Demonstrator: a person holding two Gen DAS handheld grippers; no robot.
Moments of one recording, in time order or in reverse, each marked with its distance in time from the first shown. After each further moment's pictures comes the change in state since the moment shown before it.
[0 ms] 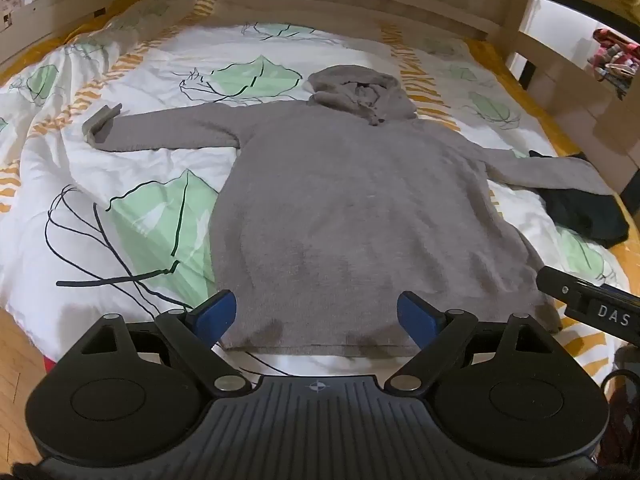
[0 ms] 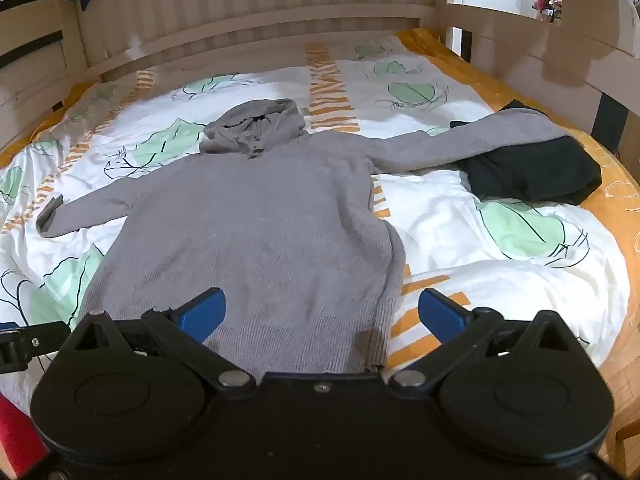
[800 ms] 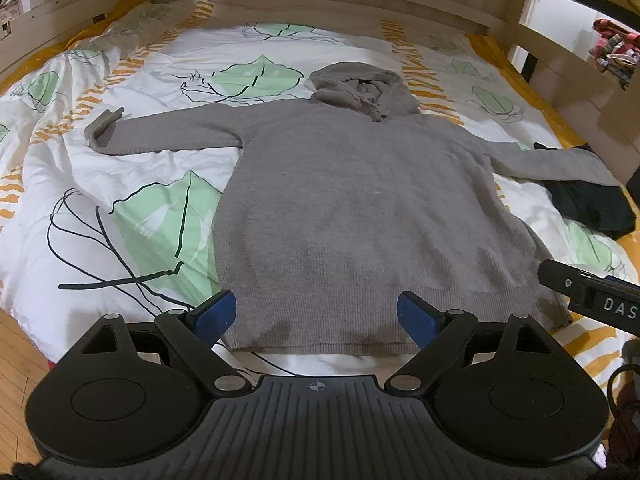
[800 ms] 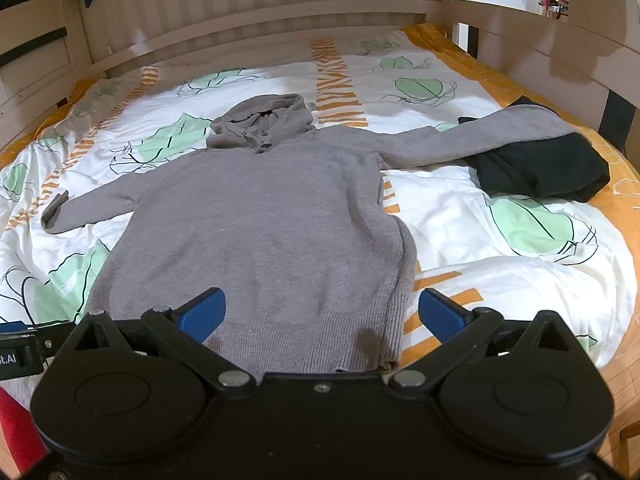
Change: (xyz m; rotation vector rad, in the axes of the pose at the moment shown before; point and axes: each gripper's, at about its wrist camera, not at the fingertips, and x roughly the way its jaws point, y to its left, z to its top) left arm 0.004 0.003 -0.002 0.014 0.003 0.017; right arm 0.004 0.006 -0.001 -0.003 0.007 0.009
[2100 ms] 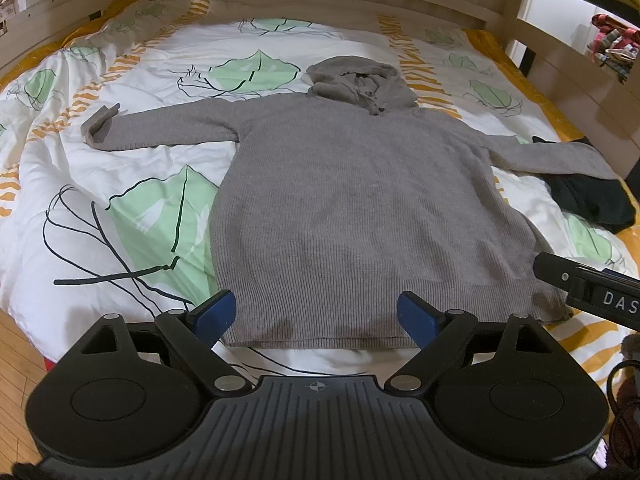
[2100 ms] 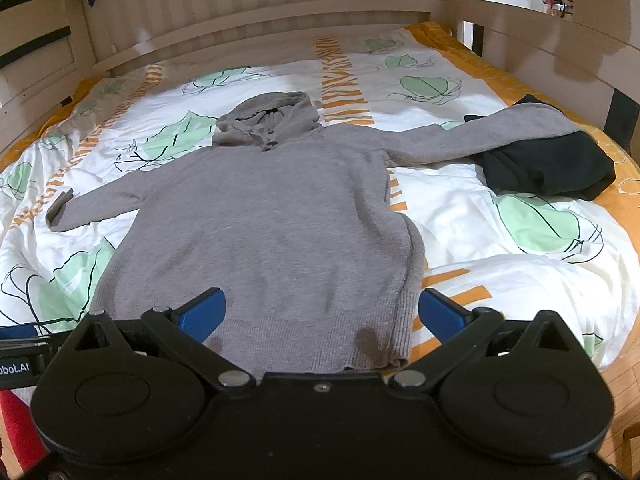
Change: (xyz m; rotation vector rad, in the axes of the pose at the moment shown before) left arm 0.003 -0.005 -0.005 0.007 0.009 0.000; right arm 0.001 0.006 -0.002 -0.002 0.004 0.013
